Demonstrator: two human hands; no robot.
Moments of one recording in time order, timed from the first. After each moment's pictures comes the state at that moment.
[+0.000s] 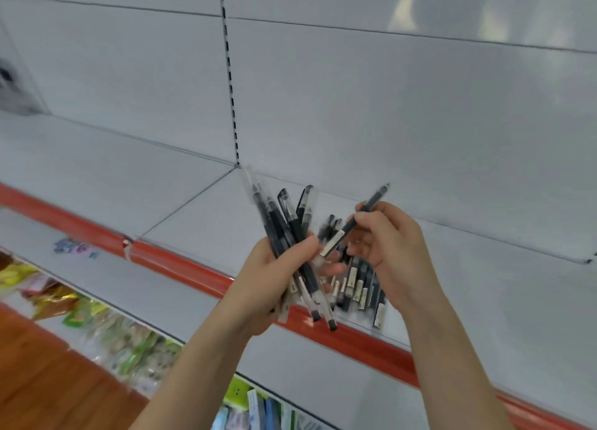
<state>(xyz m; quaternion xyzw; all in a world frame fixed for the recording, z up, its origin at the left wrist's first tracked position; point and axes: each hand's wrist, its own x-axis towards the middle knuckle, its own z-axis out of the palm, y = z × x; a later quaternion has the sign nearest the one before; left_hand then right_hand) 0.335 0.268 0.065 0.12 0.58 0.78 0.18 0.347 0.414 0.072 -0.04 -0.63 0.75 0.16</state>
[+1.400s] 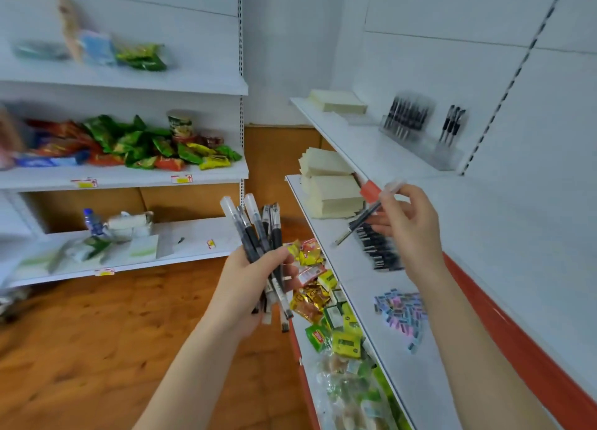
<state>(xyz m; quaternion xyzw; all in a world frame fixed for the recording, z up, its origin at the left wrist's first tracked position) 0.148 -0.404 0.012 -0.26 0.51 0.78 -0.23 -0.016 -0.282 0.033 0.24 -0.70 0.67 -0.01</state>
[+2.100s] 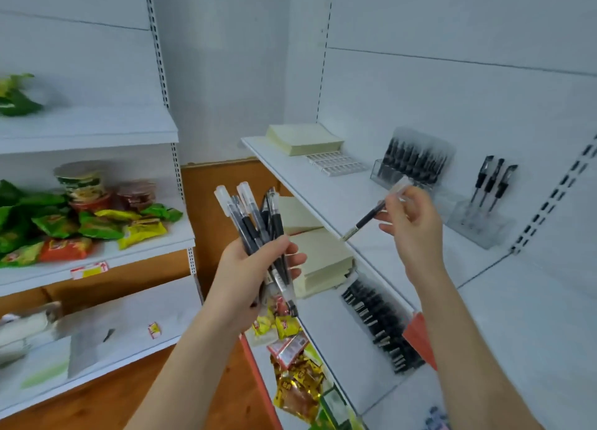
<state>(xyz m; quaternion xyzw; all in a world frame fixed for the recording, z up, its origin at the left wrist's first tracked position) -0.139 -0.624 0.044 -0.16 0.53 0.81 -0.17 -0.273 -0.466 0.050 0.16 -0.71 0.67 0.13</state>
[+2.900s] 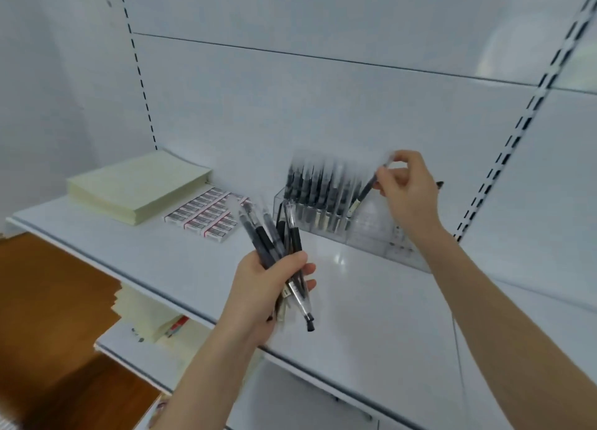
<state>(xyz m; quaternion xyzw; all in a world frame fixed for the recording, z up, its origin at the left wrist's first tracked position) -0.400 -0.632 0.047 -0.01 0.54 0.84 0.10 -0.456 -0.429 0.093 -0.03 -0.81 0.47 0.35</state>
